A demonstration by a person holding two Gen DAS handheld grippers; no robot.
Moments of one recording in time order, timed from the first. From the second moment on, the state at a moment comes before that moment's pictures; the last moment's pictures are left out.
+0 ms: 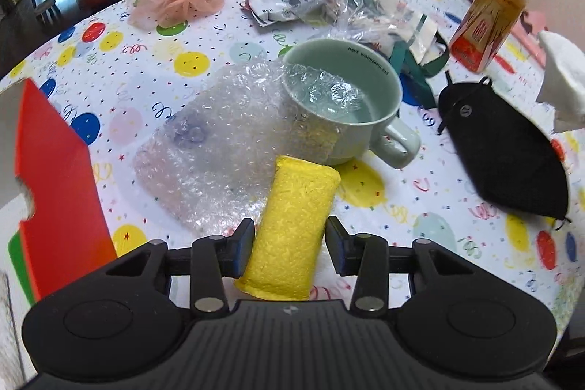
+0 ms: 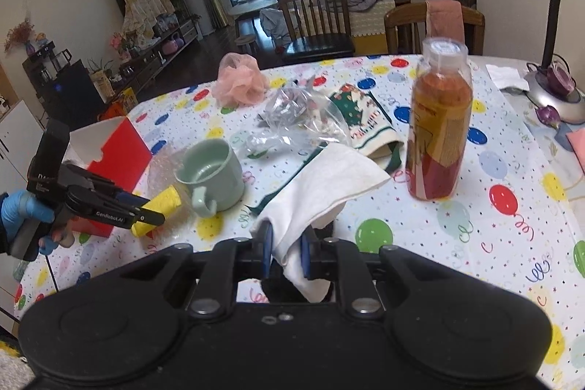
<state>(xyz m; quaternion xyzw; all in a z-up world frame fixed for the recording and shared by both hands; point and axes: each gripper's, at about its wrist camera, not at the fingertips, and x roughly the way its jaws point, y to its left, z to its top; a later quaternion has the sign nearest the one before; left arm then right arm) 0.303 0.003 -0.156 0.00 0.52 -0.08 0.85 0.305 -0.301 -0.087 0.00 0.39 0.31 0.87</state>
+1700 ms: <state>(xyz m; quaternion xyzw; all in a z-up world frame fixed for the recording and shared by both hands) 0.184 0.284 -0.084 -0.11 0.49 0.10 0.86 0.238 0.088 -0.060 -0.11 0.38 0.51 0.77</state>
